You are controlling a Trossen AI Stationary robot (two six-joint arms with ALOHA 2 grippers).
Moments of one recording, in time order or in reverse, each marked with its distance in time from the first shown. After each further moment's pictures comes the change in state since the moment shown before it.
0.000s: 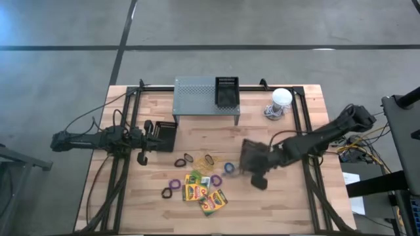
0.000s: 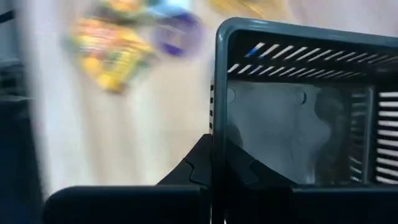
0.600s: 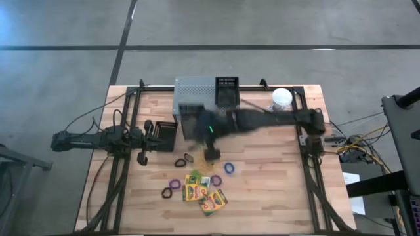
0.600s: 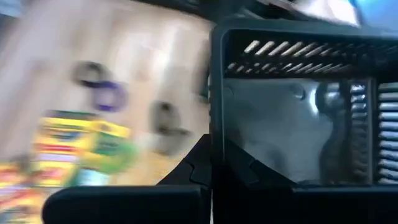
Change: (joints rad) left arm 0.000 0.000 0.000 0.000 0.000 0.000; right arm -0.420 0.582 0.957 -0.191 -0.065 -0.816
